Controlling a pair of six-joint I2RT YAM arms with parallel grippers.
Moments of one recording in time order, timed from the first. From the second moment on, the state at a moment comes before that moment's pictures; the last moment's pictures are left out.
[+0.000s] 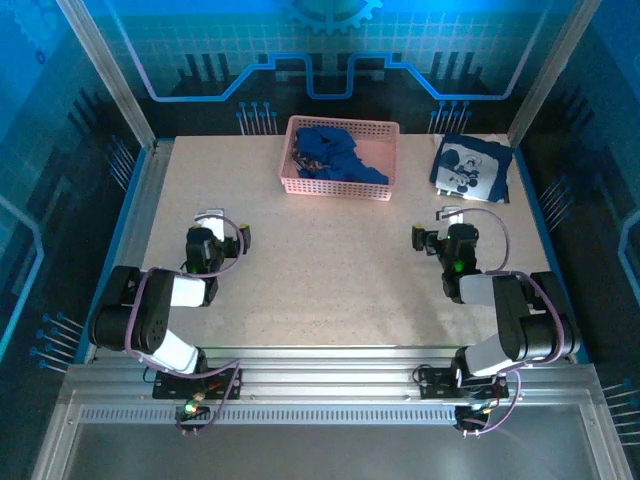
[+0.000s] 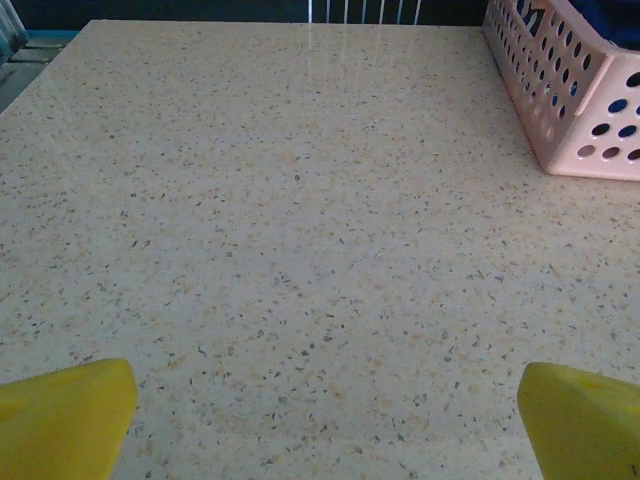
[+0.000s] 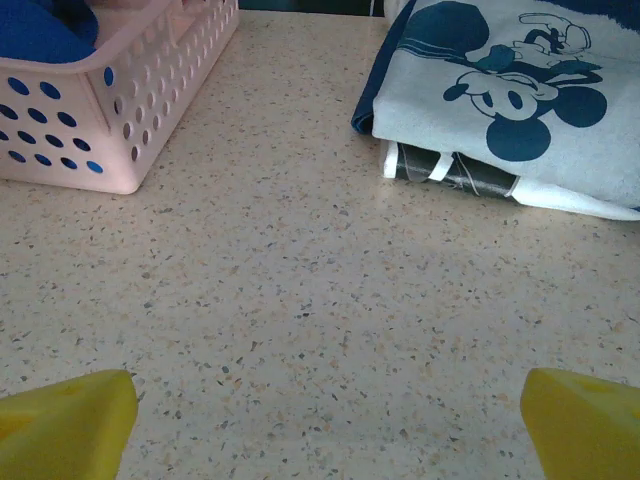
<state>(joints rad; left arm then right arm) -0.03 1.54 0.35 0.81 -0.07 -0.07 0.06 1.49 0.39 0.67 0.10 -0.02</state>
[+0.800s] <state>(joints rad) -0.03 1.54 0.36 0.81 -0.07 -0.07 0.06 1.49 0.39 0.67 0.10 -0.02</state>
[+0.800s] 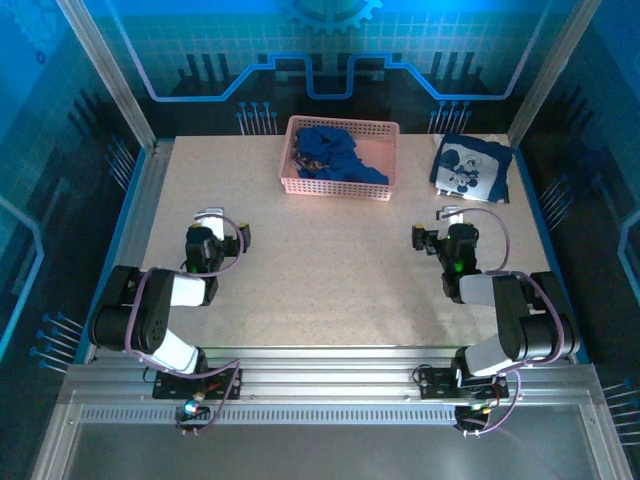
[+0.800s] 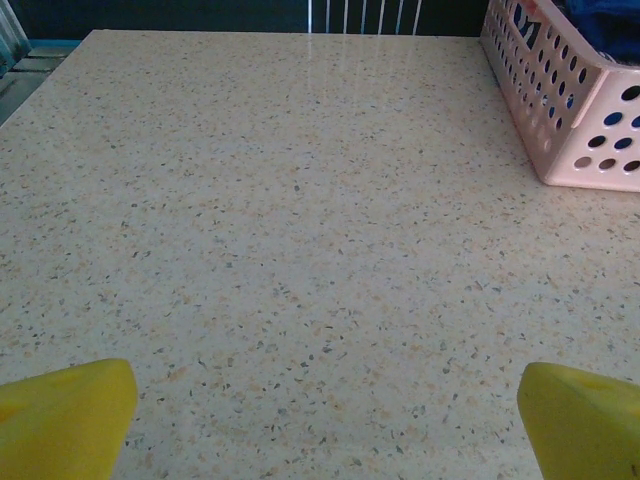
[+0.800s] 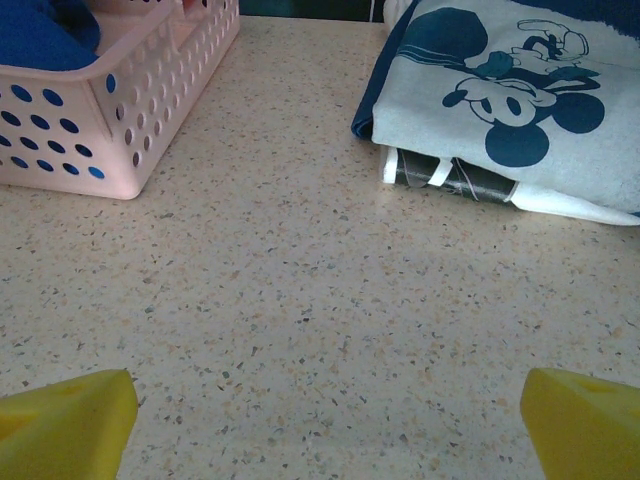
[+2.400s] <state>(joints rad) -0.17 2.36 2.06 -0.68 0.07 -0.53 0.39 1.90 1.99 -0.91 -0.37 0.29</state>
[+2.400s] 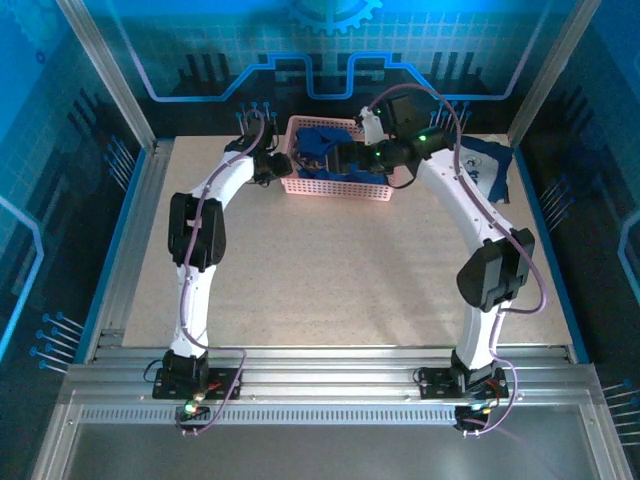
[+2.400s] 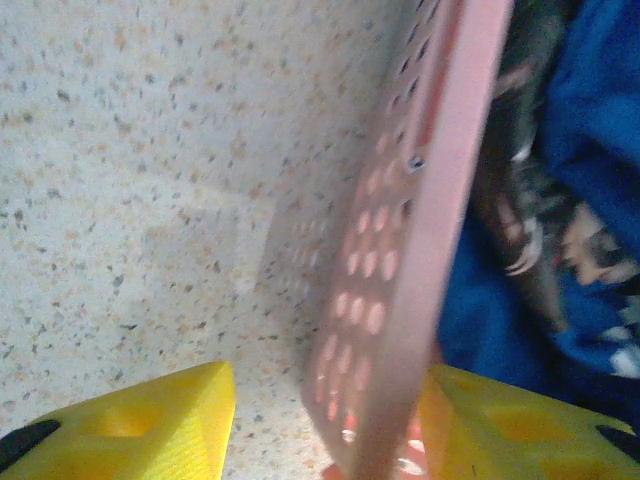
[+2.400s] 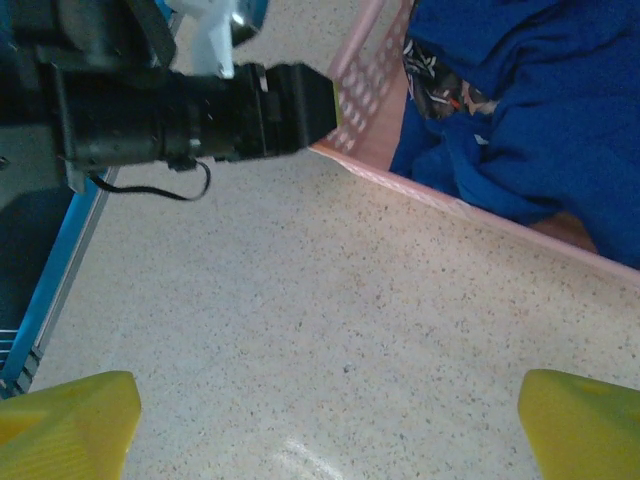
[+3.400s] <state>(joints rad) -0.25 1.61 1.04 -0.51 0.12 -0.67 0.51 2.37 2.25 -1.07 -0.19 0.10</state>
